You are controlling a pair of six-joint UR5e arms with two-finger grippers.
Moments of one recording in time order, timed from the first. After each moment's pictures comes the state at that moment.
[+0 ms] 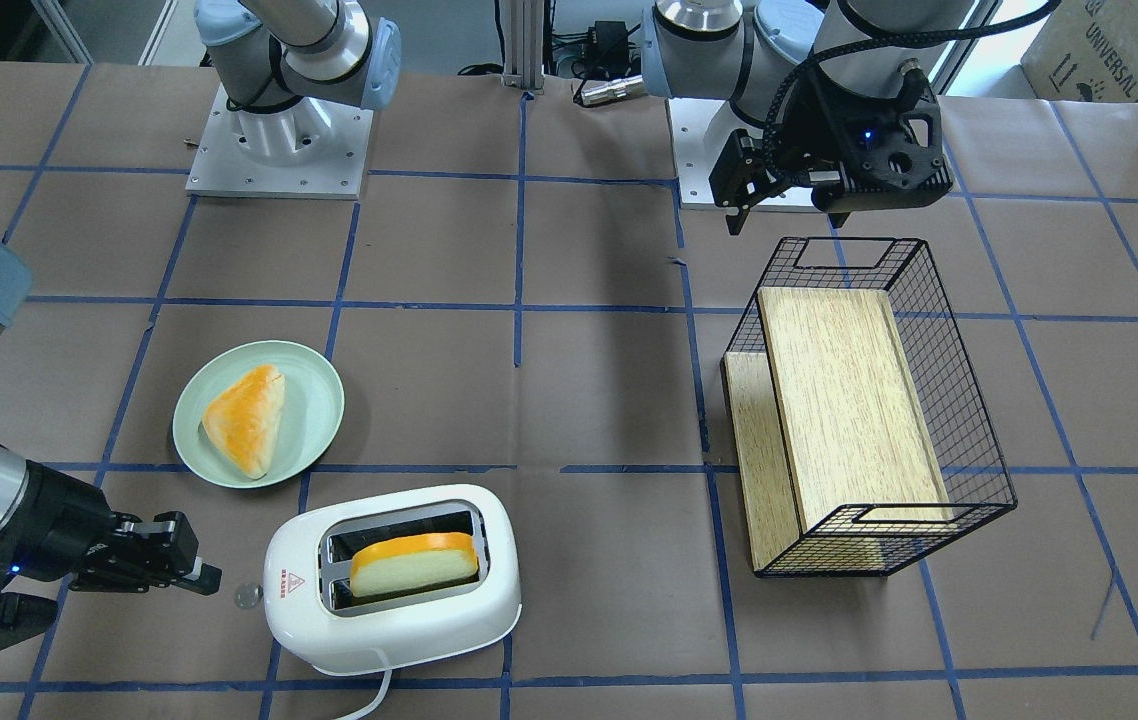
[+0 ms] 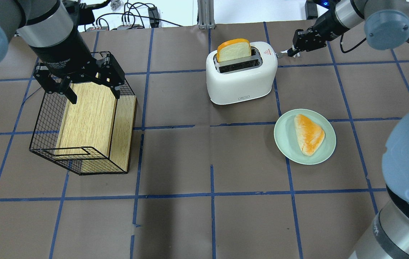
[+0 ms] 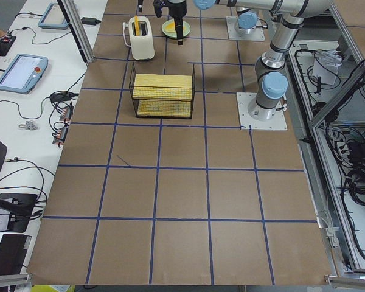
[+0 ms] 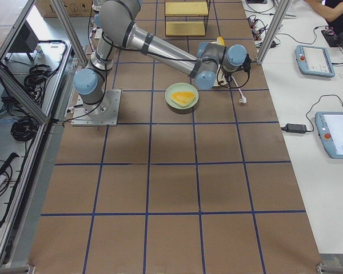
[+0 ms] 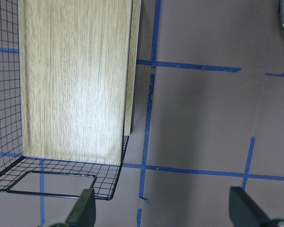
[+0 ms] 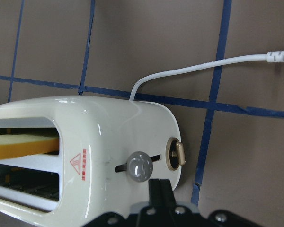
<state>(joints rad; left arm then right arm) -1.60 -1.56 -1.52 -1.70 1.58 -0.13 1.33 -1.04 1.40 -1.91 -0.99 -0.40</state>
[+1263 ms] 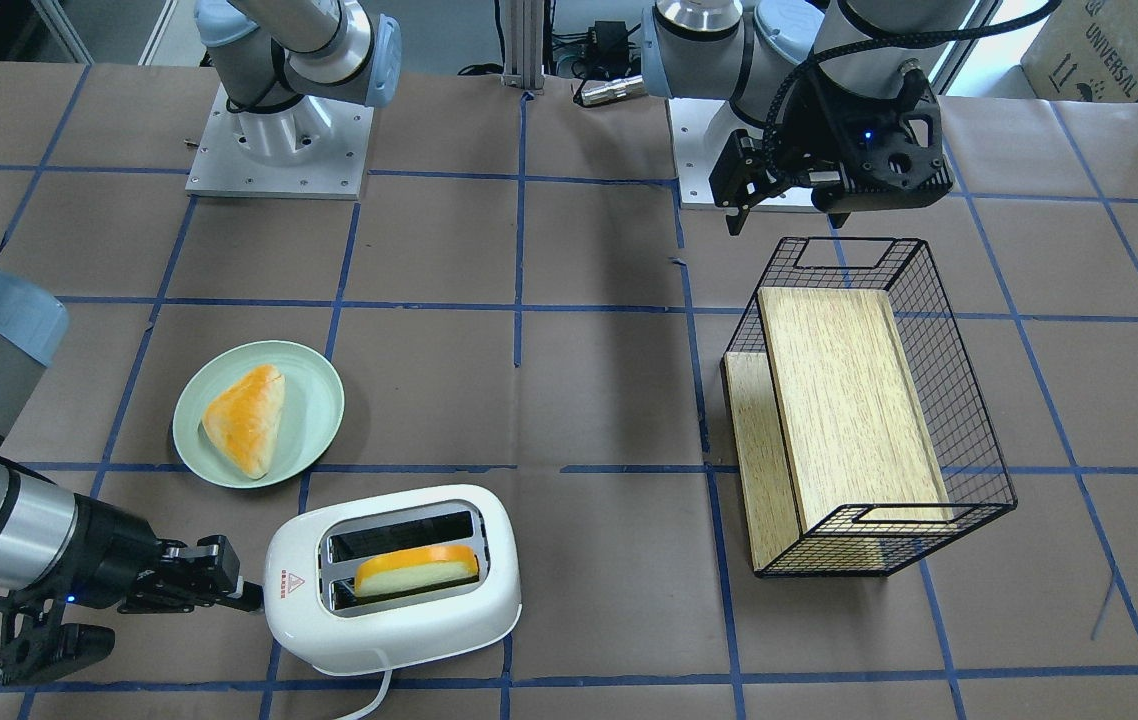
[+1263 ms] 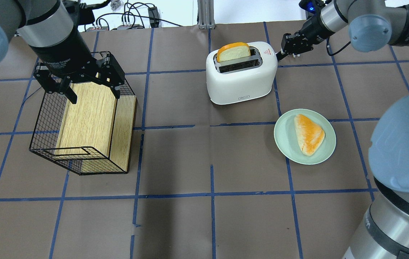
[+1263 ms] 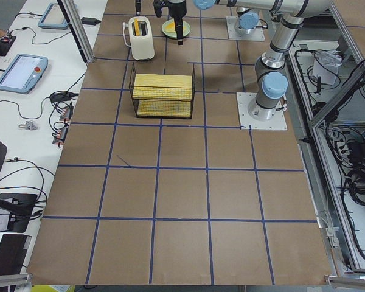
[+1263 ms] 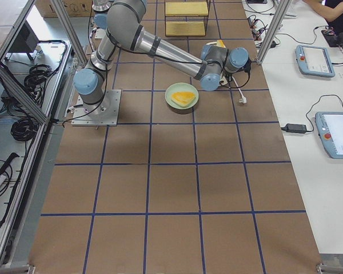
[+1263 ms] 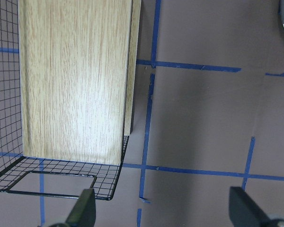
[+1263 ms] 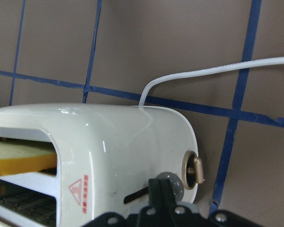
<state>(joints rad) -1.60 -1.56 -1.52 -1.70 1.58 -0.13 1.36 -0.97 1.38 -1.92 -0.97 -0.39</state>
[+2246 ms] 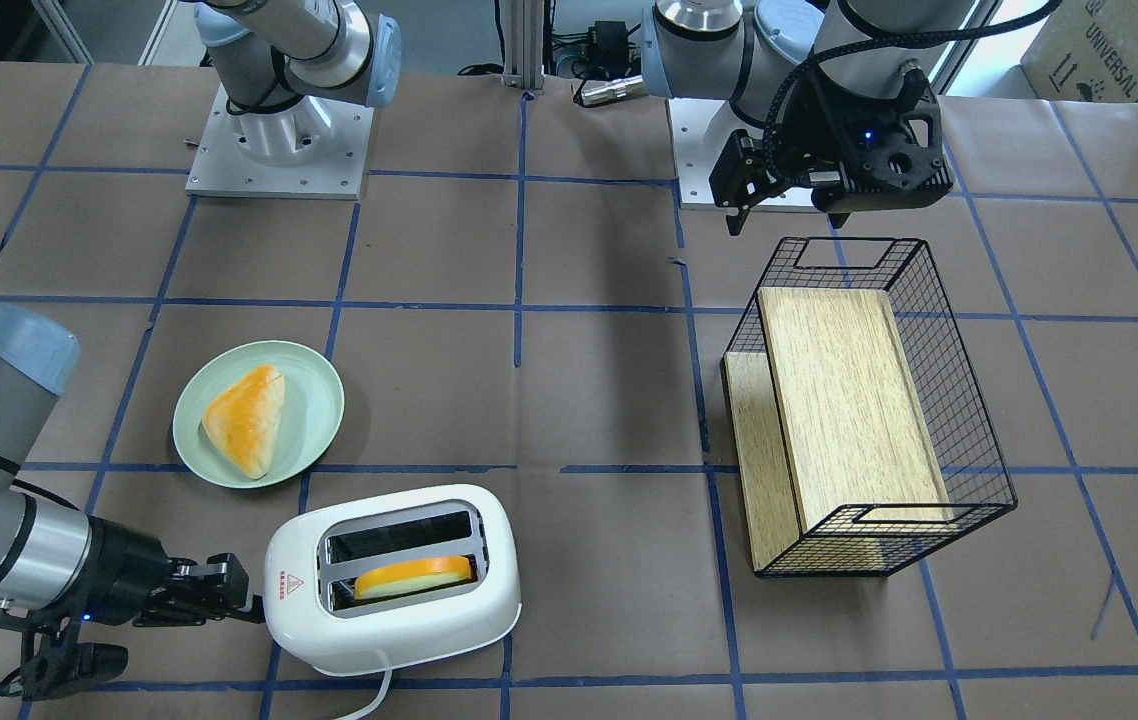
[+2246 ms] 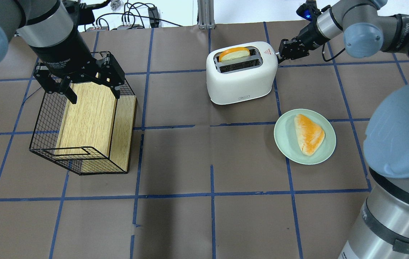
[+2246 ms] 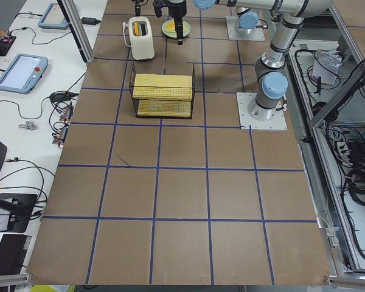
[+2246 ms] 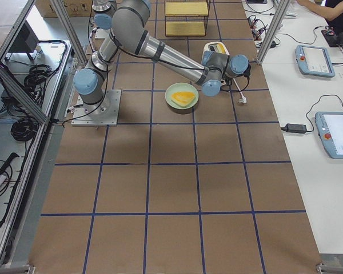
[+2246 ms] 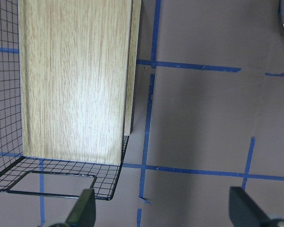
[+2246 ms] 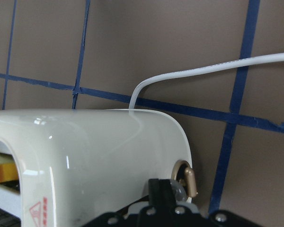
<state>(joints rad) -1.60 -1.56 -1.52 -1.70 1.58 -0.13 1.36 -0.92 1.37 -1.95 -0.94 -0.39</state>
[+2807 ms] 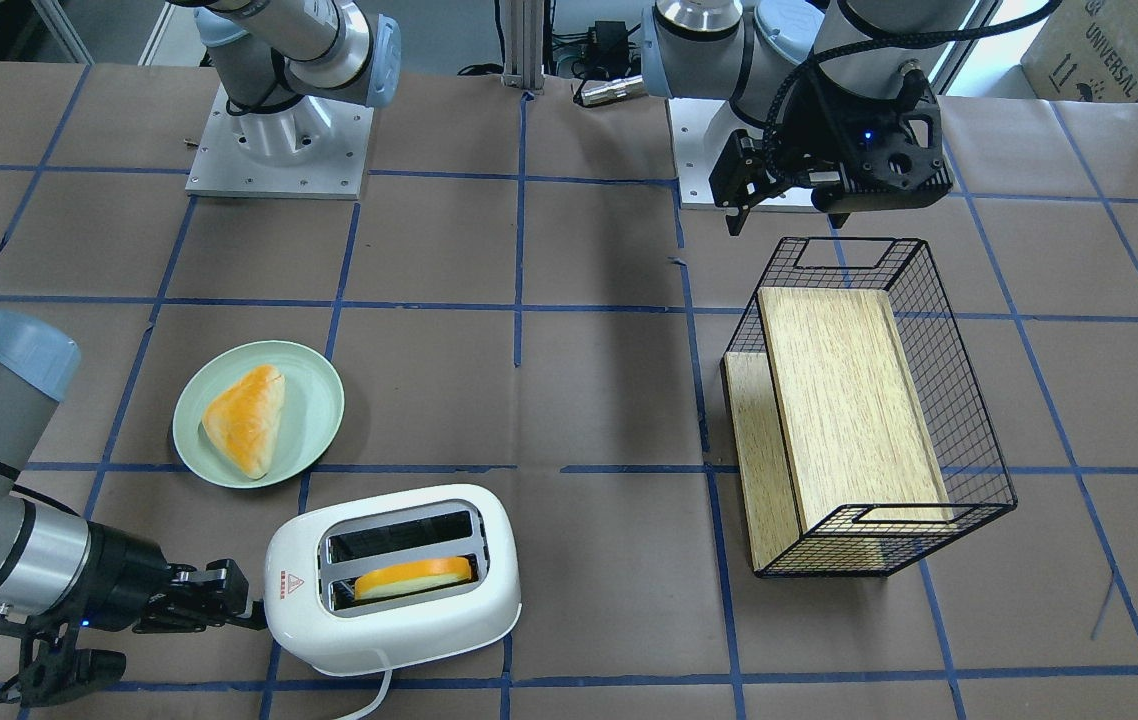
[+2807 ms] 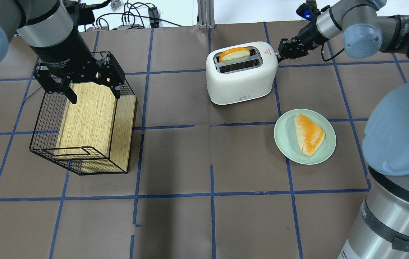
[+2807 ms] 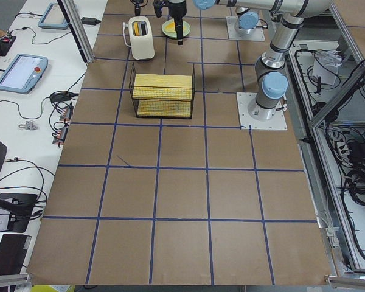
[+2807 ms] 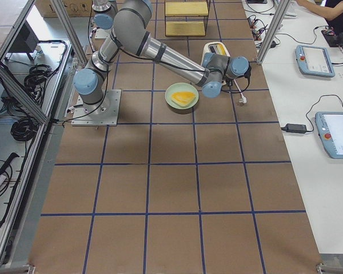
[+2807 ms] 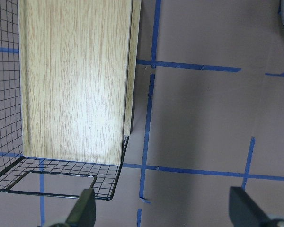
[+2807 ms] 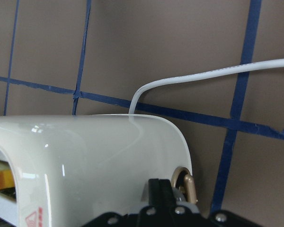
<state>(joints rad) -1.60 -1.56 -1.52 -1.70 1.58 -0.13 1.36 -0.92 1.35 -1.96 -0.96 -0.38</state>
